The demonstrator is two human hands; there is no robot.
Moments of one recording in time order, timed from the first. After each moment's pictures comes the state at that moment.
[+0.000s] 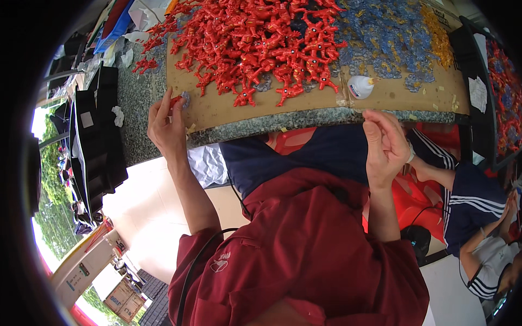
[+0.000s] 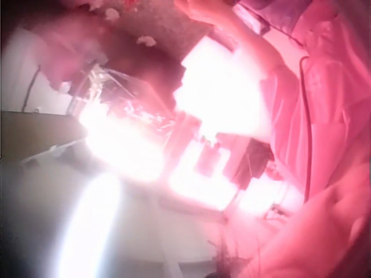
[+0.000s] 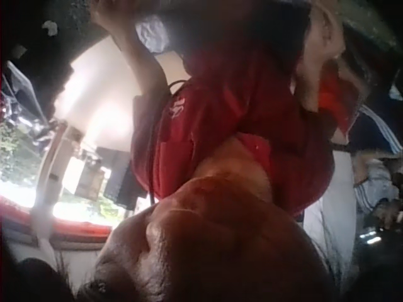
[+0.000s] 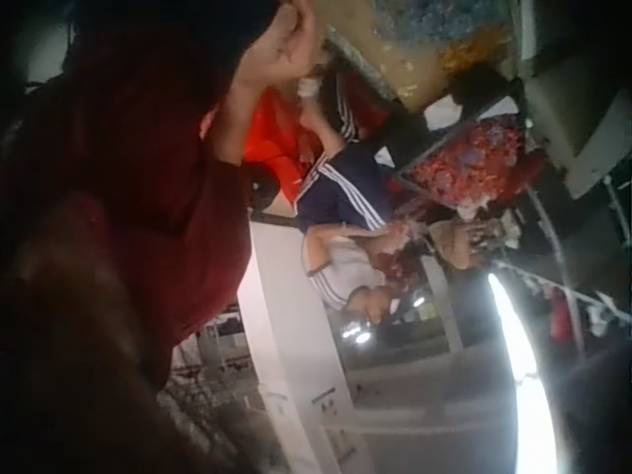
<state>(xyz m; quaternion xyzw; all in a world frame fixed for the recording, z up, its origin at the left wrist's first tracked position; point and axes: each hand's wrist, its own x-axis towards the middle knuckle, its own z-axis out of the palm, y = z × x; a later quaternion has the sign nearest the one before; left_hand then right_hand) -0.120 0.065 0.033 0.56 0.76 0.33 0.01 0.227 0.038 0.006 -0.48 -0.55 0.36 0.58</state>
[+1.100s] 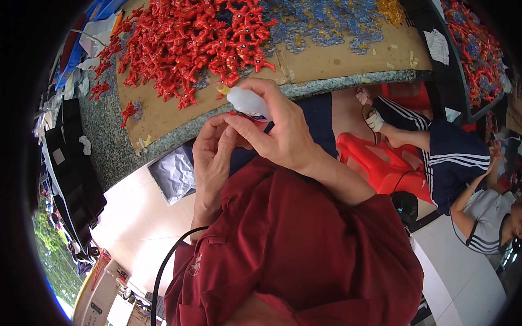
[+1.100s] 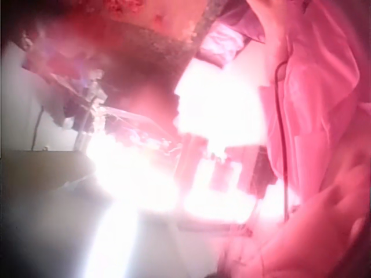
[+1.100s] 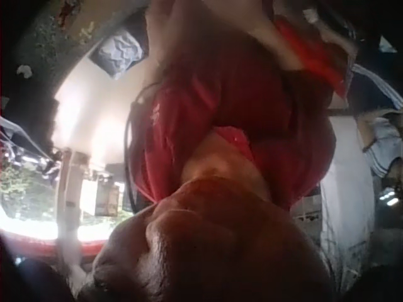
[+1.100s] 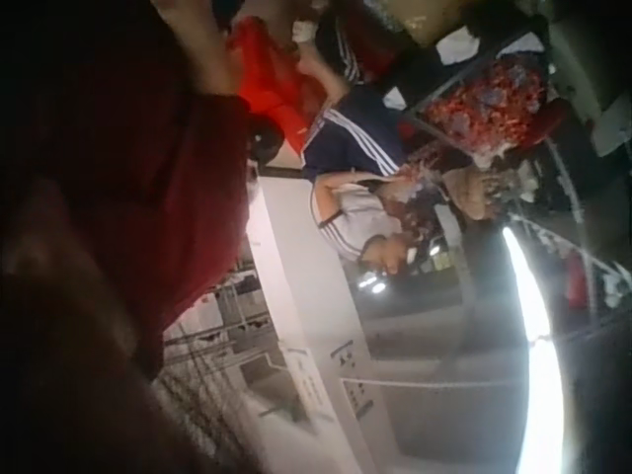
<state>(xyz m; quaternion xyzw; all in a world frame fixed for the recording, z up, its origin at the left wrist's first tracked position) 0.028 0.014 0.029 0.40 0.48 0.47 0.63 0.166 0.044 0.024 -0.45 -0.59 0.46 0.49</state>
